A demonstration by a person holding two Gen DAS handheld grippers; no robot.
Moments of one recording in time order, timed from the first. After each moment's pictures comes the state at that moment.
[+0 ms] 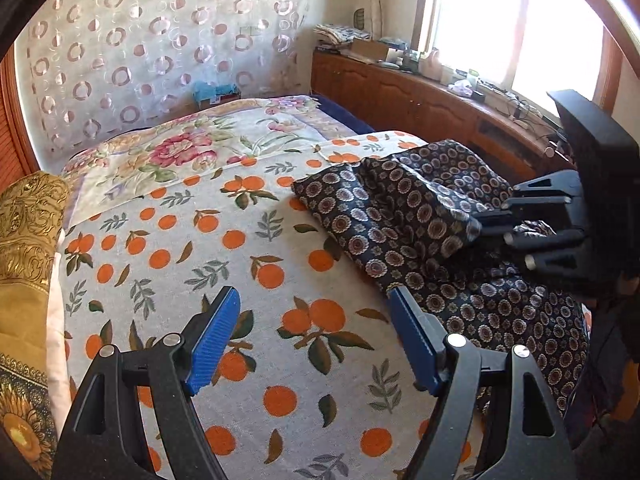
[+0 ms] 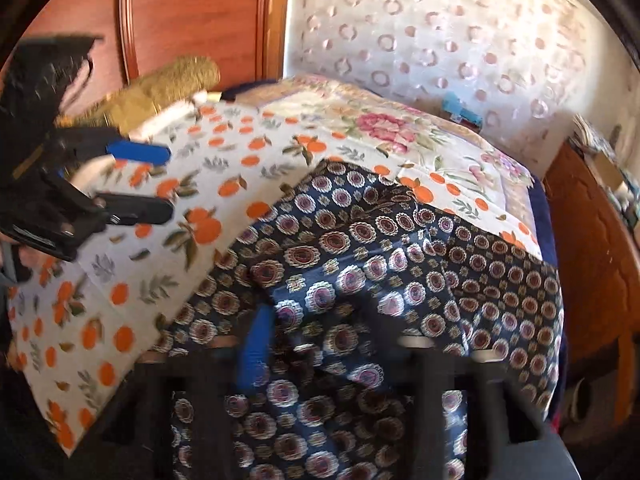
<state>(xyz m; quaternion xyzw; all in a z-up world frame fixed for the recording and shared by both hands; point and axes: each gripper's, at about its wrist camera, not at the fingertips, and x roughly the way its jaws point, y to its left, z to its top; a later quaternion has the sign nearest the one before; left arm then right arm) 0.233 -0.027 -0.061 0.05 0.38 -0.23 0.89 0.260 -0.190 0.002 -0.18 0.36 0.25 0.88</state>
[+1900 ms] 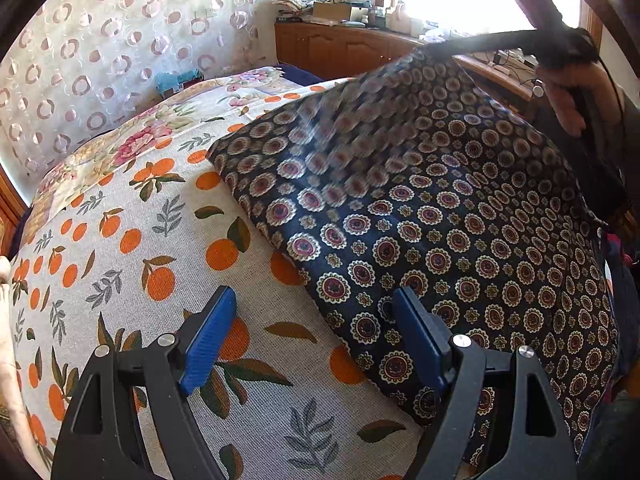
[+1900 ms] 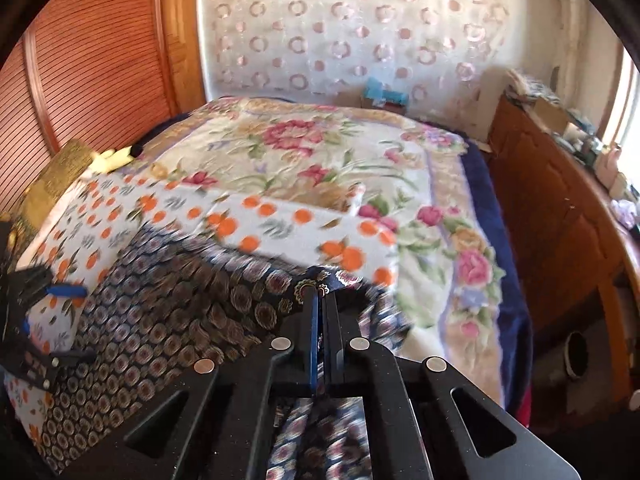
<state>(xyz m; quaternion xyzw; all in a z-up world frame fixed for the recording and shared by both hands) 0.244 -0.099 -0.098 0.12 0.42 -0.26 0.86 0.345 -0.340 0.060 -0.08 0.36 0.14 0.92</state>
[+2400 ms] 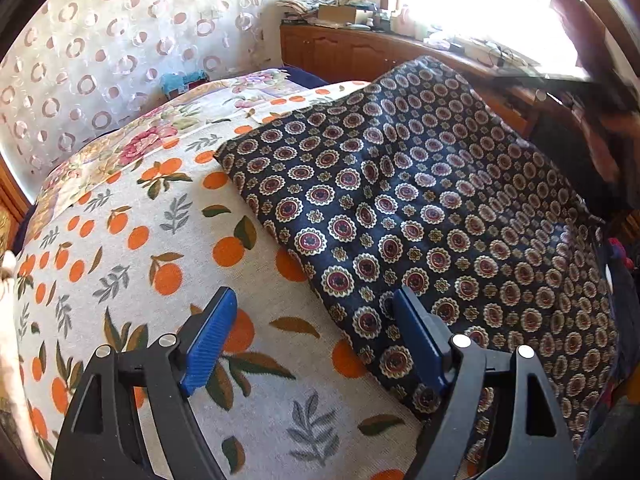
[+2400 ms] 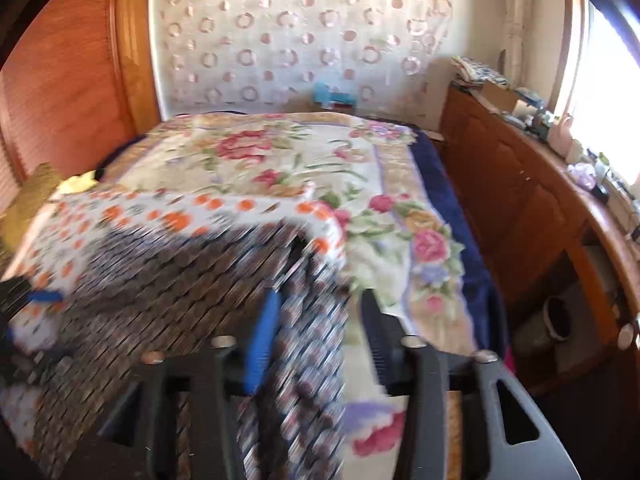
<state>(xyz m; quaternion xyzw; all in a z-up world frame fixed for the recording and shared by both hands) 0.240 -0.094 -0.091 0.11 0.42 -0.25 0.87 0.282 -0.368 0.050 -0.04 0.35 0.08 0.93</state>
